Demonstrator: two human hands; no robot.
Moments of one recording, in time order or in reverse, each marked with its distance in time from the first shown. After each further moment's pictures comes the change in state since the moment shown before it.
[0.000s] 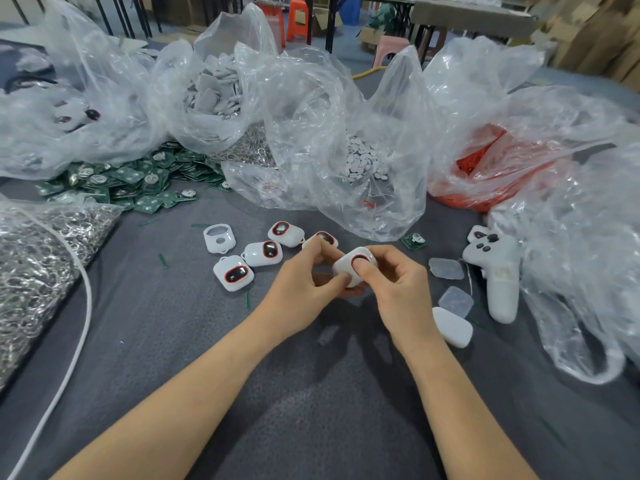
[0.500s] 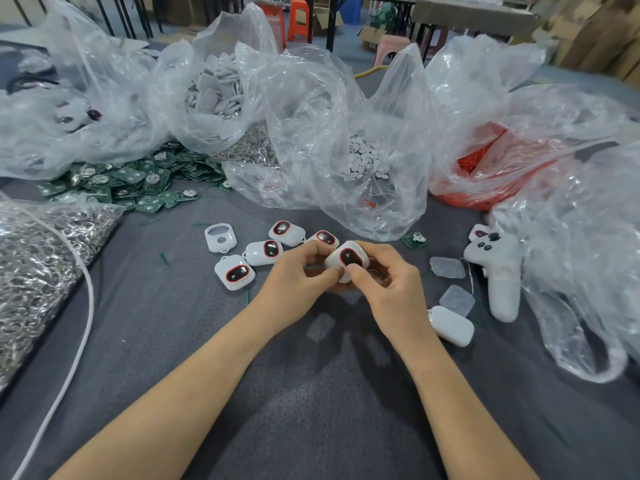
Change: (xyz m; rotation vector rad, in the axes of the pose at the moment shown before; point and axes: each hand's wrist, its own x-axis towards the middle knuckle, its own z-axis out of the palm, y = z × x) left_hand 0.004 -0.001 -0.007 -0.077 0.014 -0.080; right_hand -0.005 -0.005 0.005 -0.027 -0.069 -0.096
